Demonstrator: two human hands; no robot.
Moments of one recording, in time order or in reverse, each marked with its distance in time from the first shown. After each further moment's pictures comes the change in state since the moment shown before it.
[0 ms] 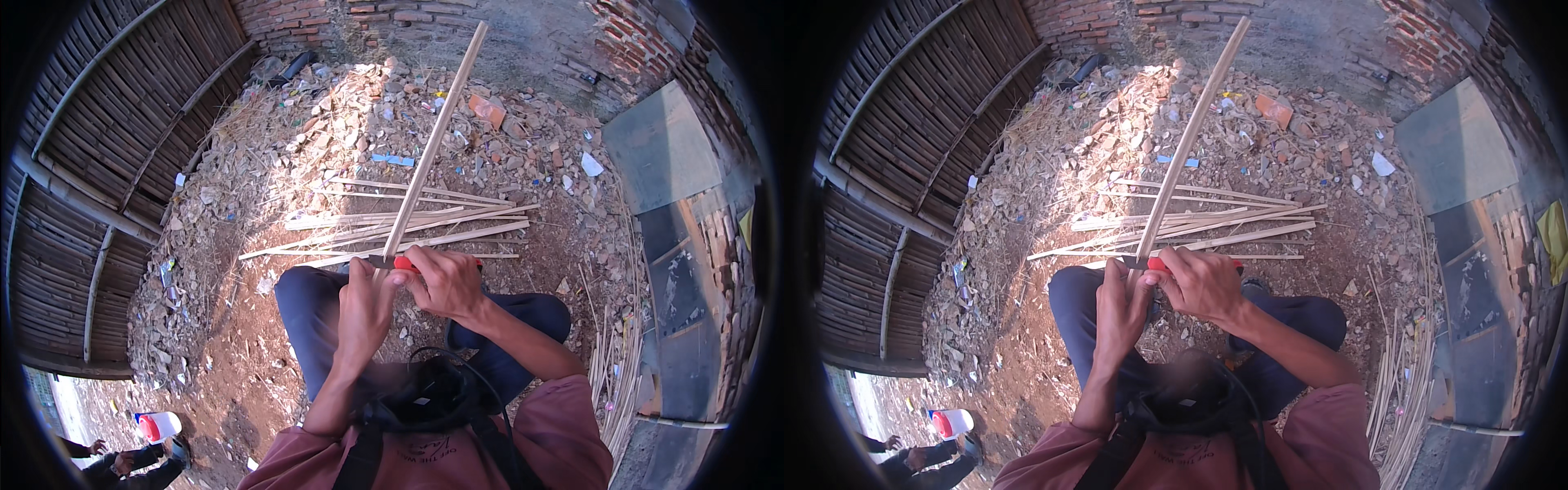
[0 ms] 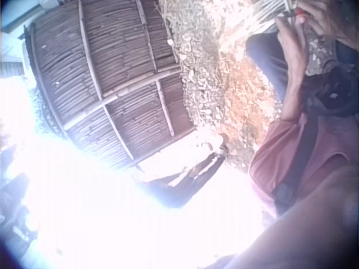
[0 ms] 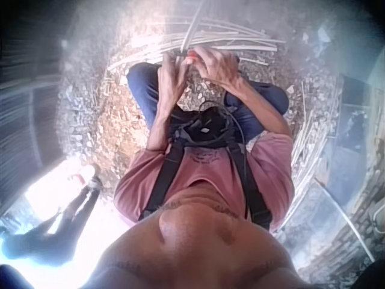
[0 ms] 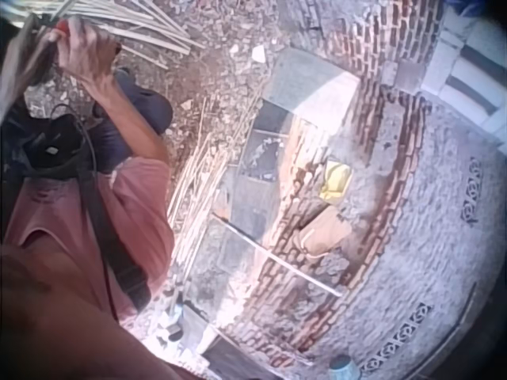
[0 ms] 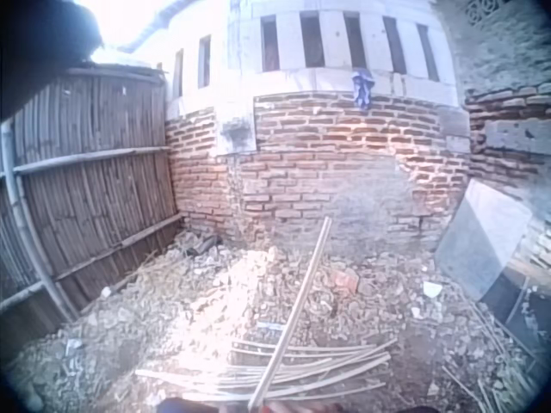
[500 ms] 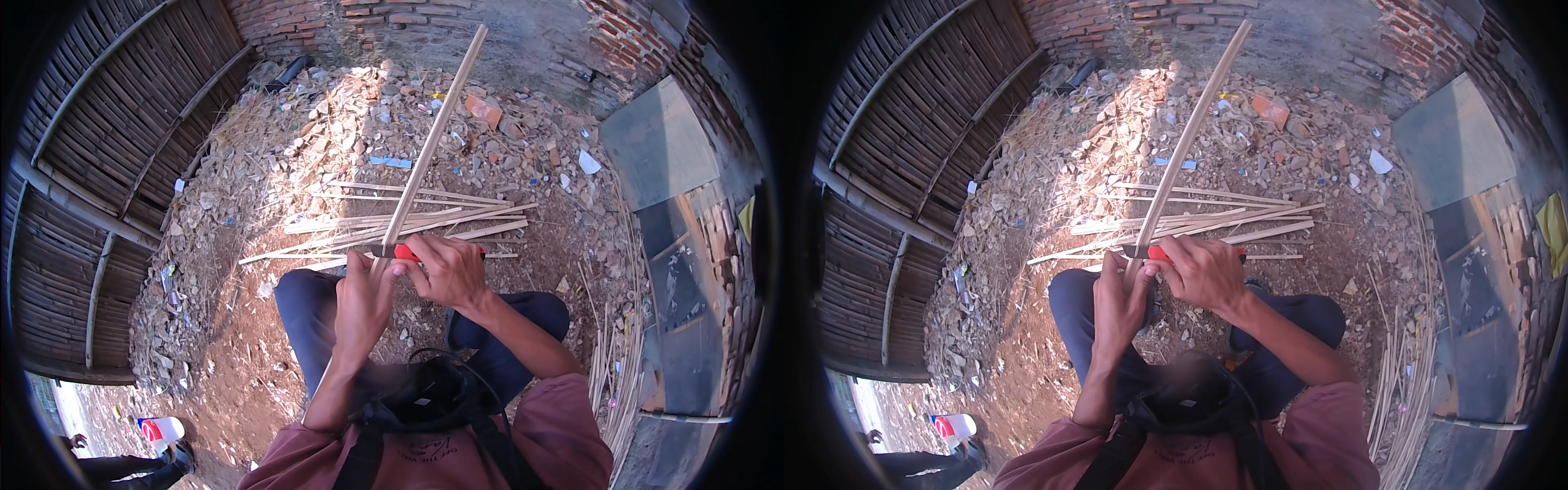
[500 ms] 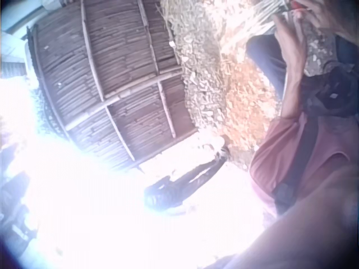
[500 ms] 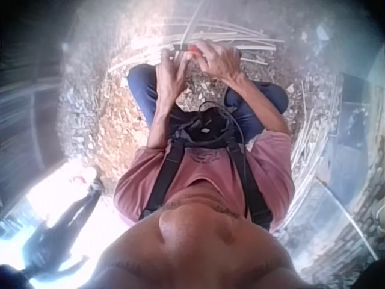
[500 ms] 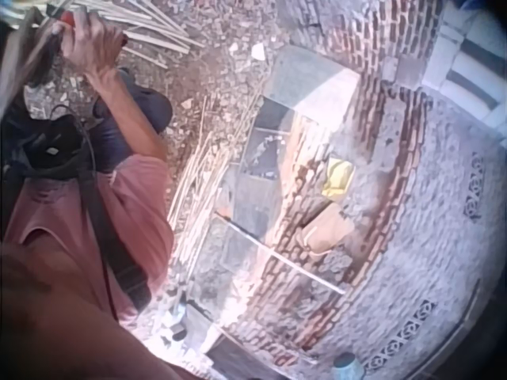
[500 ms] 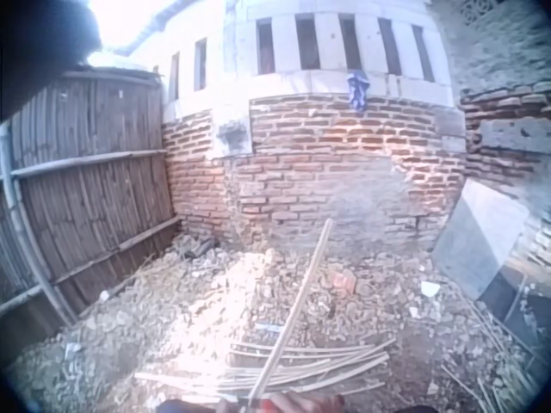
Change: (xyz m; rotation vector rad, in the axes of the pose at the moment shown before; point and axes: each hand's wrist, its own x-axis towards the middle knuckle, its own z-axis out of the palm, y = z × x) left_hand 0.011 0.004 0.001 0.012 0.023 -0.054; right_hand 0.013 0.006 -0.011 -0.073 0.027 -0.033
